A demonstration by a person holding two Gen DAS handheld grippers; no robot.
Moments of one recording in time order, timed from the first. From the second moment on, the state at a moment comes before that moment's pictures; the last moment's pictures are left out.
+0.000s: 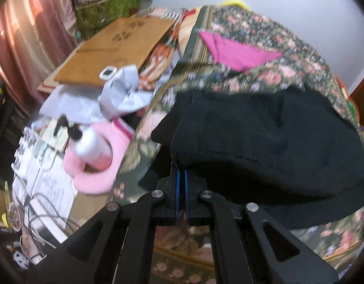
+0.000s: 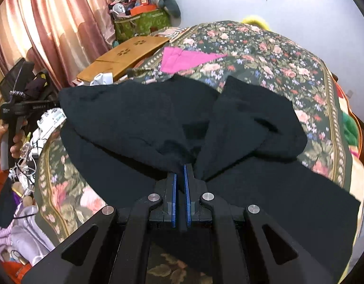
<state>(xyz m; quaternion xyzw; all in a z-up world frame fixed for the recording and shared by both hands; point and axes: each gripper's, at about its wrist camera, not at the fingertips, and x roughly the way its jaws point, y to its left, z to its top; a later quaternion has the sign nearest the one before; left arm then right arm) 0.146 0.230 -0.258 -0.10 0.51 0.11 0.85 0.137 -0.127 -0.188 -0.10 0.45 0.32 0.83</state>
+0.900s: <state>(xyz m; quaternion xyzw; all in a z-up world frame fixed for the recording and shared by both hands) 0.192 0.171 -0.185 -0.03 0.45 0.11 0.89 0.194 -0.192 -0.132 -0.01 0.43 0.25 0.87</state>
